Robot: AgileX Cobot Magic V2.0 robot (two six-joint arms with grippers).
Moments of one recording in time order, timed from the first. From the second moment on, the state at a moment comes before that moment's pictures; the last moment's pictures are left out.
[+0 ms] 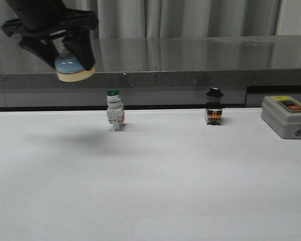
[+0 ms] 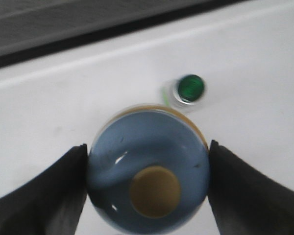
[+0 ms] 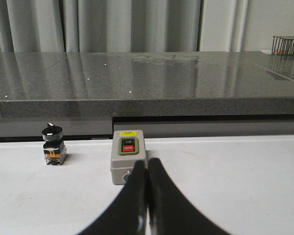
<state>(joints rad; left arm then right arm) -0.37 1.82 -1.53 -0.13 0.80 0.02 -0.06 -0.01 0.03 -0.04 0.02 0.06</state>
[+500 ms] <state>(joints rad) -0.66 1.97 -1.53 -0.13 0.81 0.02 -0.06 -0.01 0.03 -0.04 0.02 0.06</state>
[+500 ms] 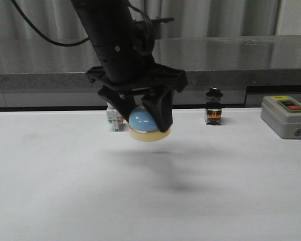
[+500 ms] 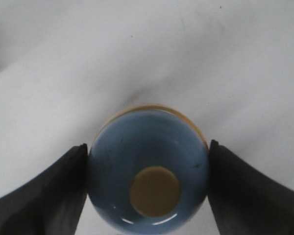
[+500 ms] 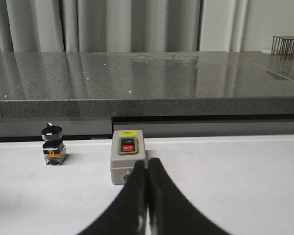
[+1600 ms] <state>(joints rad) -0.64 1.92 -1.53 -0.13 0.79 0.00 -0.06 -0.01 0.03 -0.04 0.02 0.06</state>
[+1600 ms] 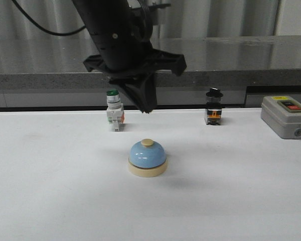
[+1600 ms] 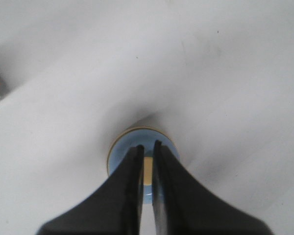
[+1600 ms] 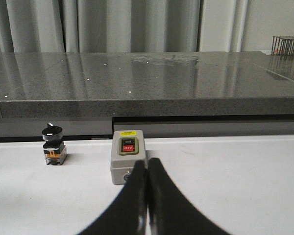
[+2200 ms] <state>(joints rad) -0.29 1.61 -1.40 -0.13 0.82 -0.01 -0.06 -0.01 0.03 -0.04 0.02 0.06</state>
